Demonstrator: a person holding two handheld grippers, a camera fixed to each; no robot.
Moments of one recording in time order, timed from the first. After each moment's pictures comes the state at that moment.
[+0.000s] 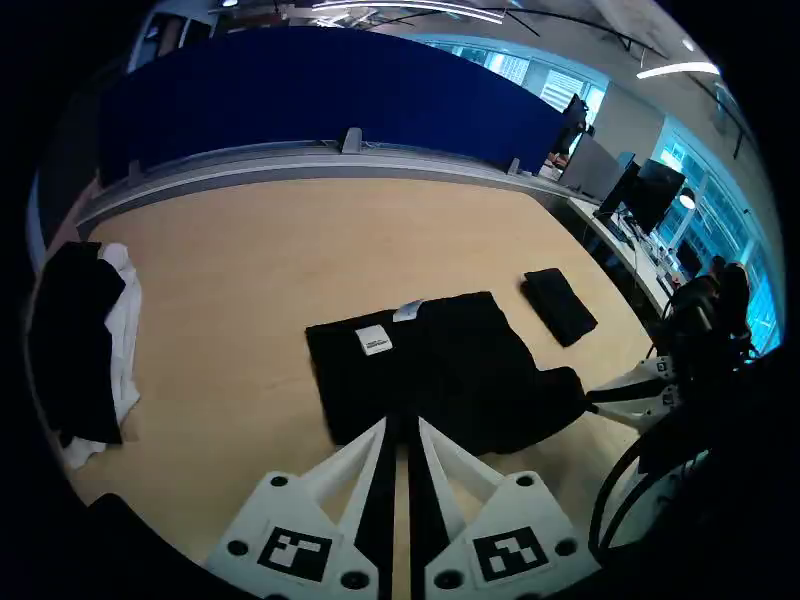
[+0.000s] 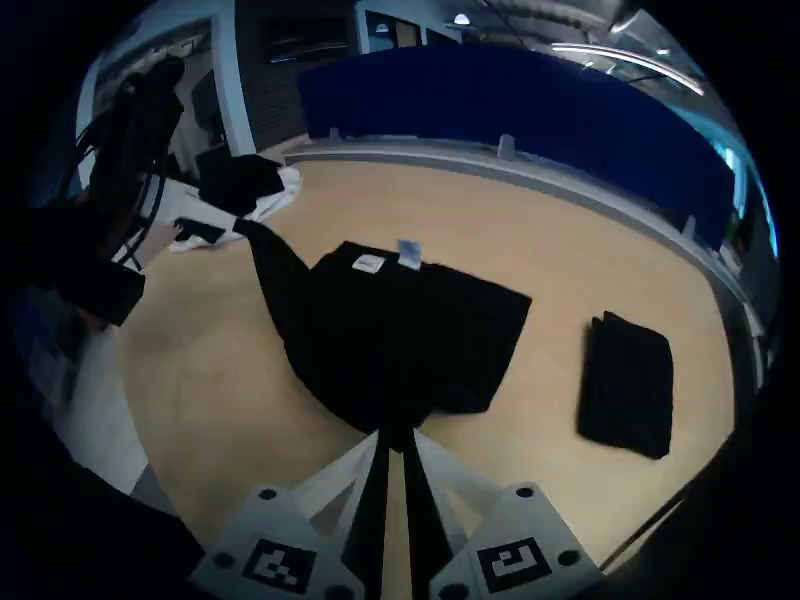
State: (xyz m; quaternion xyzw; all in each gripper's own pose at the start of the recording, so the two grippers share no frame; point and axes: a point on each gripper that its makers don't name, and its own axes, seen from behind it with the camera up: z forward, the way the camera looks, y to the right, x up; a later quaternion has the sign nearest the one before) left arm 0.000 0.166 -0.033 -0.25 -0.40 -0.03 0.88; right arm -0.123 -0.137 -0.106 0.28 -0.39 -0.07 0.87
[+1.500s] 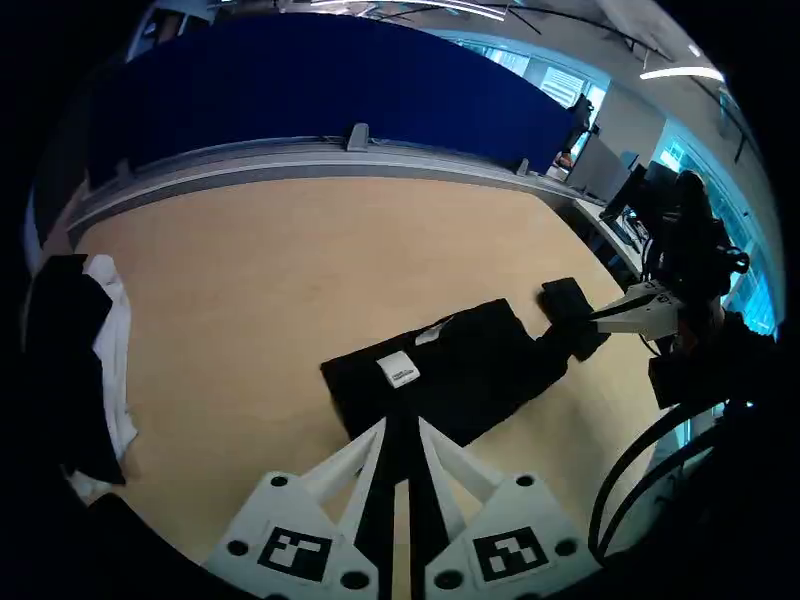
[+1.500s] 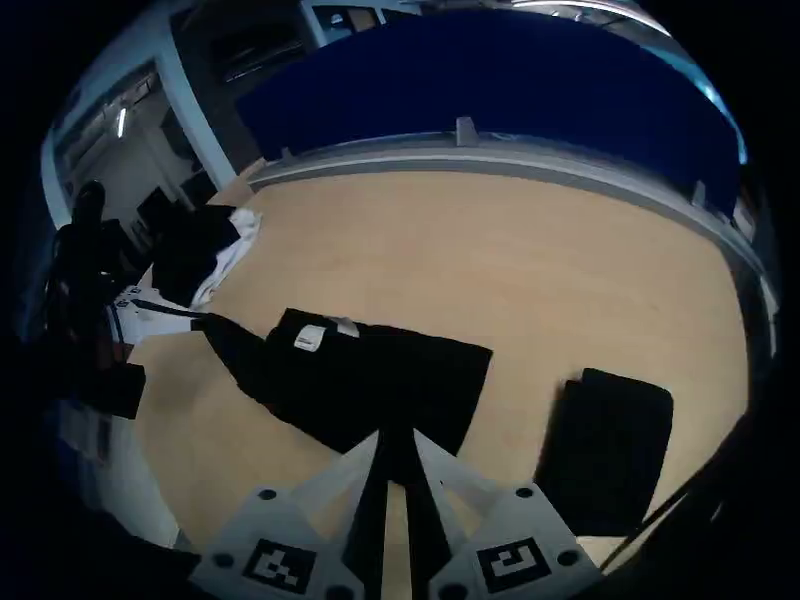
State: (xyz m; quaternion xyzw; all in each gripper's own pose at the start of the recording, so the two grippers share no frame) left arm -0.017 0.164 0.022 -0.26 -0.41 -0.03 0.88; right arm -0.102 -0.117 0.021 0.27 -0.46 0.01 0.85
